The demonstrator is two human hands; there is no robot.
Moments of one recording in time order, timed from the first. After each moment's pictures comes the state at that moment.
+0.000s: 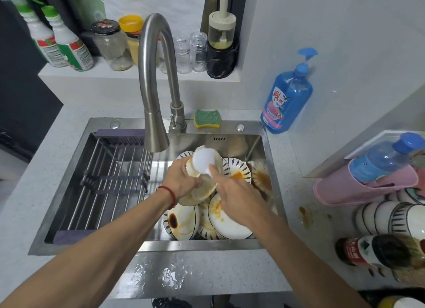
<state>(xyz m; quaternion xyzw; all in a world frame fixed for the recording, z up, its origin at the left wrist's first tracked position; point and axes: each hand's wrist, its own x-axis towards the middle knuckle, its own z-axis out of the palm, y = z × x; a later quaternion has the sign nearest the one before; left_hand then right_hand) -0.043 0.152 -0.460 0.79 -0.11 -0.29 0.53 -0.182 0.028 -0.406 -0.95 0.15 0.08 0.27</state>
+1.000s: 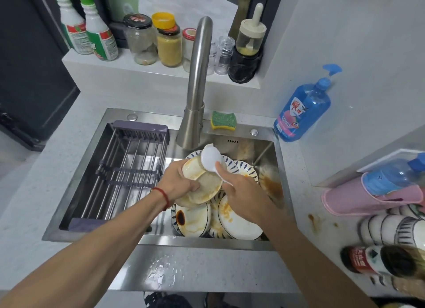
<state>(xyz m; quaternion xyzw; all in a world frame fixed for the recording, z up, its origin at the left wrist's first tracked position) -0.021 0.215 -0.471 0.75 -0.09 -0.31 0.57 -0.156 0.061 -0.391 -0.93 0.16 0.11 0.31</state>
